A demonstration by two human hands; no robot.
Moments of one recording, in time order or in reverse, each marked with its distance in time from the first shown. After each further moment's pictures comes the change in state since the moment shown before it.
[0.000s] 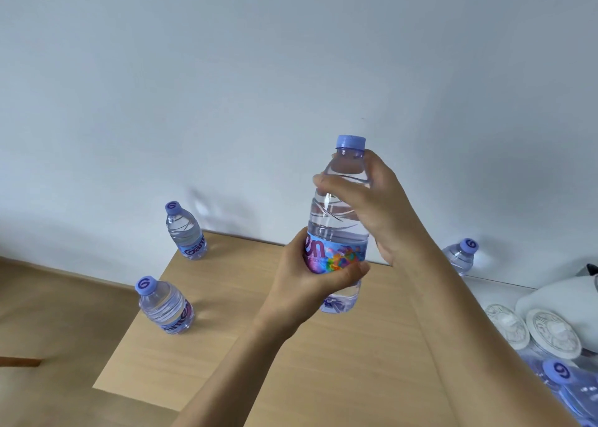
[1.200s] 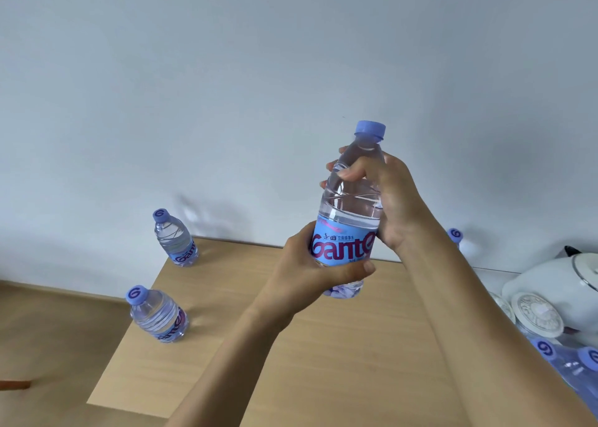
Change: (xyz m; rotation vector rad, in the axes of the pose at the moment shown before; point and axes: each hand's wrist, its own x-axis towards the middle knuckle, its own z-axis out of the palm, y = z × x) left_hand 0.003 0.017 0.006 0.137 -0.157 -0.074; right_hand 0.007 0.001 -0.029 0.352 -0.083 0.058
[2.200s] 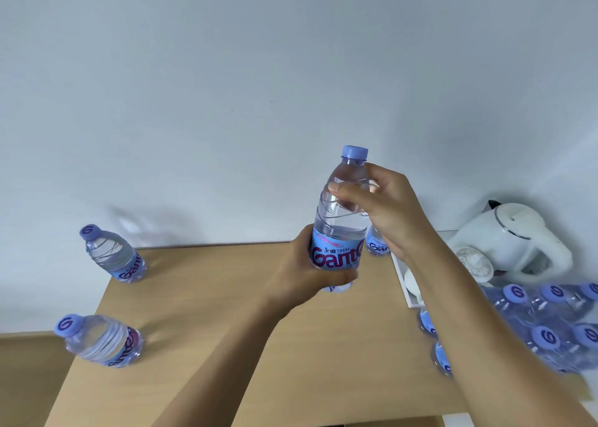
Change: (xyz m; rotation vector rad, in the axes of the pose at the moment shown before) left_hand 0.032 -0.041 0.055 0.077 -0.292 -0.028; right_hand -0.049 0.009 -0.079 -0.440 0.321 -0.069
